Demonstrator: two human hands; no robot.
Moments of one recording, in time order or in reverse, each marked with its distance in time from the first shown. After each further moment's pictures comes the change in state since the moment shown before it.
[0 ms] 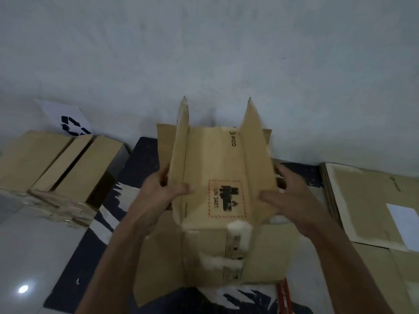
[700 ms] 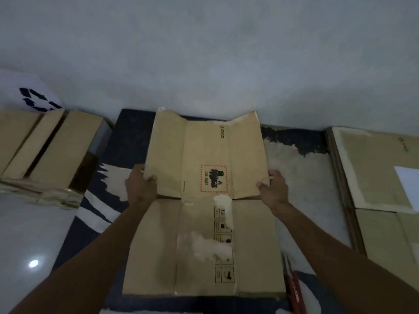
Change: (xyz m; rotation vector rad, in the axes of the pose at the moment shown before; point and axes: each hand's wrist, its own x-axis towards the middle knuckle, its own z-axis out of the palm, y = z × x) left_hand 0.104 -0.143 -0.051 0.638 0.531 -0.120; right_hand 0.091 0.169 0.047 -0.192 0.440 0.326
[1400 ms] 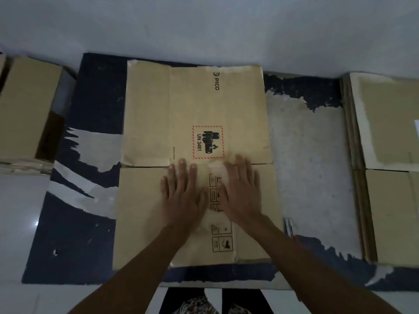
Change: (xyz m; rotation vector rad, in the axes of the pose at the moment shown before) left_hand -0.112 -0.068 0.108 0.603 -0.287 0.524; right_hand -0.073 0.059 0.074 -0.698 -0.167 -0.481
